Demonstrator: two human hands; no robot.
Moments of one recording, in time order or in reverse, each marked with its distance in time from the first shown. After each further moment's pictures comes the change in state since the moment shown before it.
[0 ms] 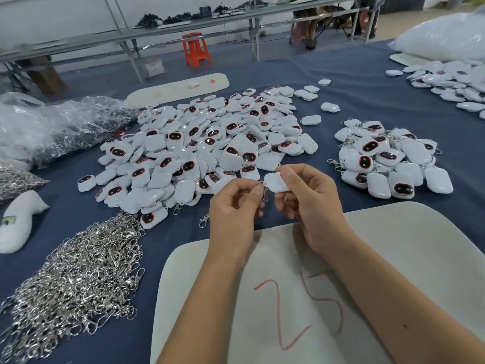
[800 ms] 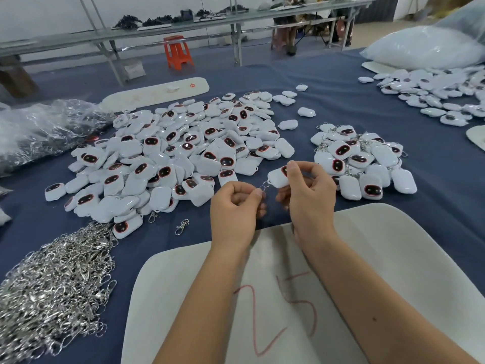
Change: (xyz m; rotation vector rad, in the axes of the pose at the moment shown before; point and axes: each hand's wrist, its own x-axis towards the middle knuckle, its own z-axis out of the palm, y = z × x) left_hand 0.005 0.001 0.041 -0.019 0.038 -0.238; right_hand 0.012 -0.004 -0.016 -0.137 0.454 -0.064
